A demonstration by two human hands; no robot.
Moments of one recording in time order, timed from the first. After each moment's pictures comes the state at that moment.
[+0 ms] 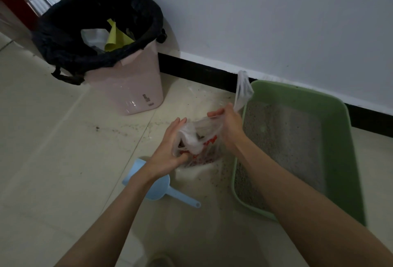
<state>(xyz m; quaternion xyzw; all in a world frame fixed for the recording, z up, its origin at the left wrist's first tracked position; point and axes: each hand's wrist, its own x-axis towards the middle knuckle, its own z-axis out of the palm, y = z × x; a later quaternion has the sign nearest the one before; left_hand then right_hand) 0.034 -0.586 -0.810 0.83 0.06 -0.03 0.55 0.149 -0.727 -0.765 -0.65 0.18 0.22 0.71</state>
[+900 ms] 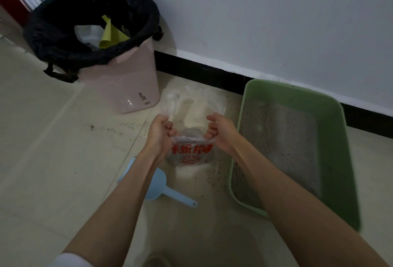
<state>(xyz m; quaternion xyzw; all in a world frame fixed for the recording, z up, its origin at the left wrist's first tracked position) 0.081 -0.595 -0.785 0.41 0.35 0.04 0.84 0.144 -0.730 -0.775 -0.57 0.20 0.35 0.71</state>
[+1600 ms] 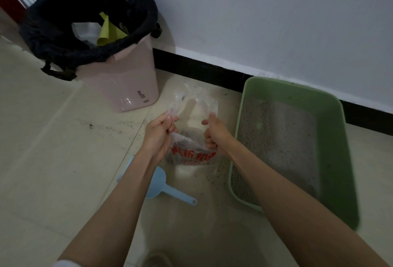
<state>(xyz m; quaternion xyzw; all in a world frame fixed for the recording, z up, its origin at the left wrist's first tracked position) 0.074 -0.592 -0.795 0.50 0.30 0.06 0.81 0.138 -0.727 -0.791 -0.75 0.09 0.36 0.54</state>
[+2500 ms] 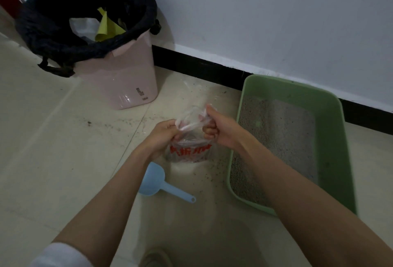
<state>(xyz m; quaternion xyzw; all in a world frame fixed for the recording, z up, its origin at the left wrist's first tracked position) 0.071 -0.590 -0.798 0.67 0.25 -0.11 0.69 0.150 -0.744 -0.778 -0.56 0.05 0.46 0.68</state>
